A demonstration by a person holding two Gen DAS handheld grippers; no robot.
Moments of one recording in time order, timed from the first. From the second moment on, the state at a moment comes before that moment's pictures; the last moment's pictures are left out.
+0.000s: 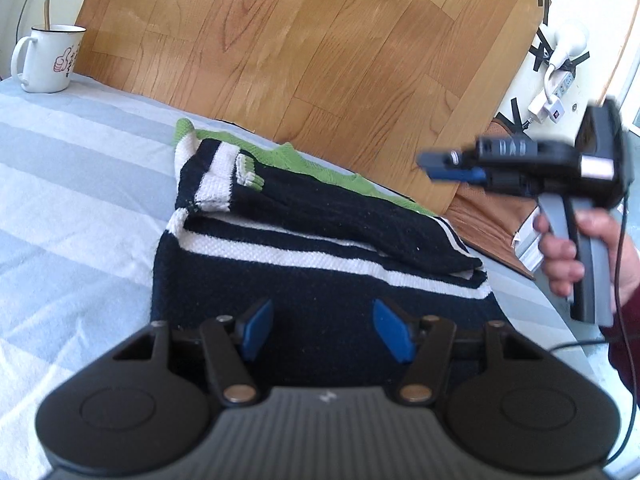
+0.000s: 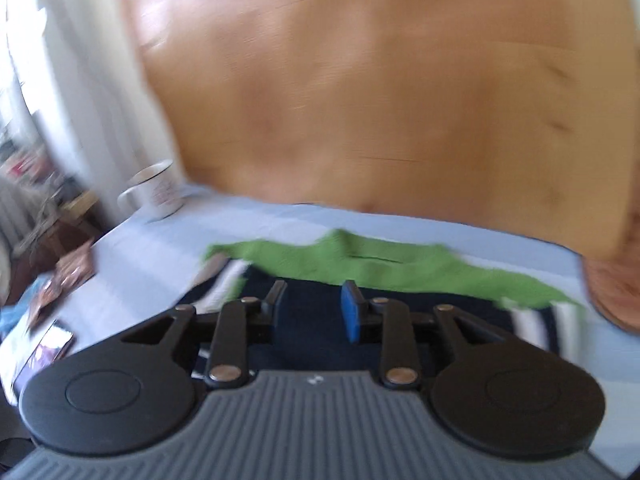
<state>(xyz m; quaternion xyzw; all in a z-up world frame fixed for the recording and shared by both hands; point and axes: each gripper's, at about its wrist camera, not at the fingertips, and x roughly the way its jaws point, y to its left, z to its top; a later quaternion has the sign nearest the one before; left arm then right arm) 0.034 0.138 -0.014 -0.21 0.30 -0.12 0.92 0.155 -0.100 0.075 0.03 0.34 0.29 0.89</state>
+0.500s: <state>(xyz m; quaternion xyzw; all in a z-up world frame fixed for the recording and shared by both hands) -0.011 0.143 0.003 -0.20 0.28 -0.13 0.93 0.040 -0.233 0.058 0.19 0.36 0.25 0.88</state>
